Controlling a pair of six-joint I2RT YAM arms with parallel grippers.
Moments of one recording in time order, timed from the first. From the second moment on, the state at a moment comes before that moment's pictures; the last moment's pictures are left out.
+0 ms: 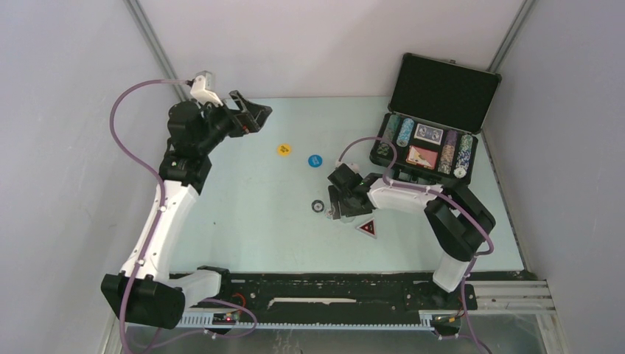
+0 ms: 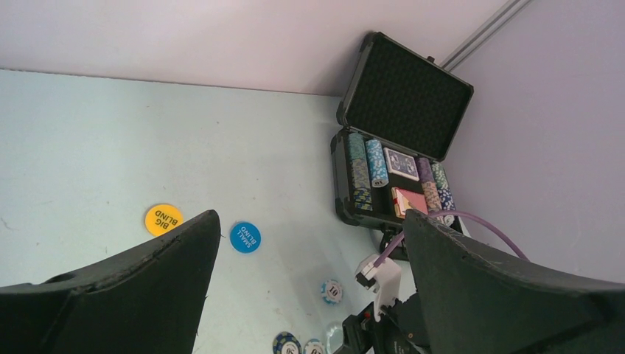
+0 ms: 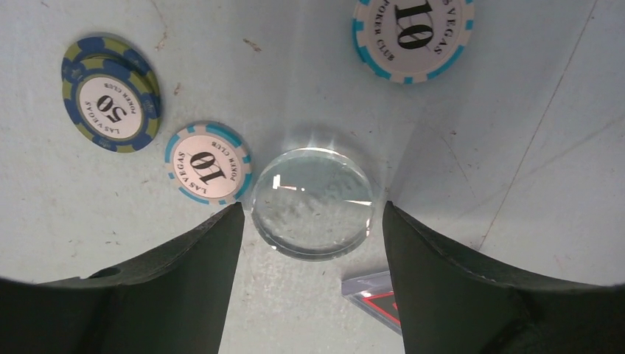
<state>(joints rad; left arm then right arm) -0.13 1.14 1.19 -0.15 0.35 -0.50 0.79 1.74 1.05 -0.47 0.17 0.58</state>
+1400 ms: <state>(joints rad) -0.12 1.14 1.17 -0.12 0.40 -0.53 0.57 1.48 1.10 -0.55 0.24 0.49</state>
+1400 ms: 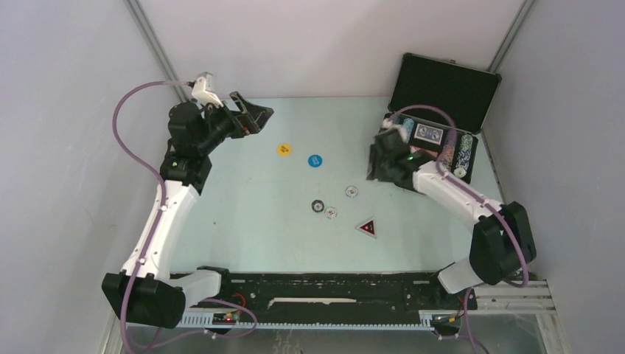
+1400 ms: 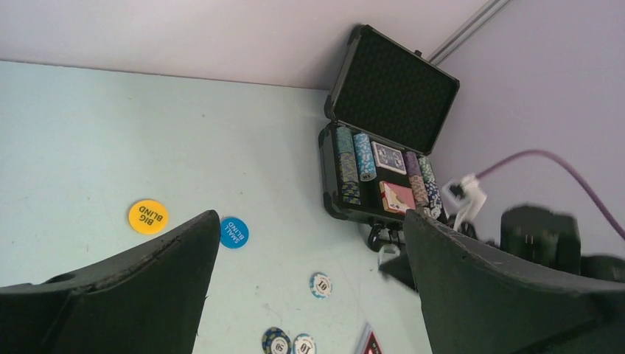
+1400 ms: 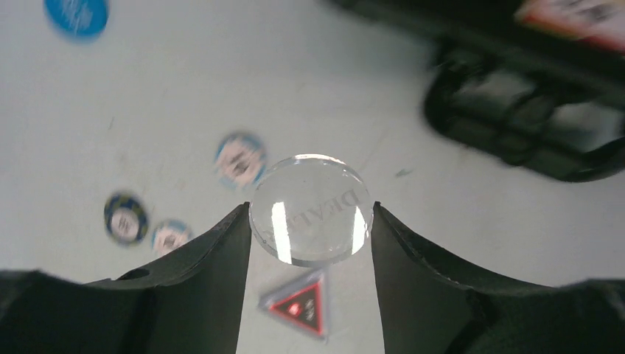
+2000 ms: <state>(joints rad) -0.14 1.15 1.17 -0.11 0.40 -0.53 0.02 1.92 1.68 -0.63 0.19 0.39</state>
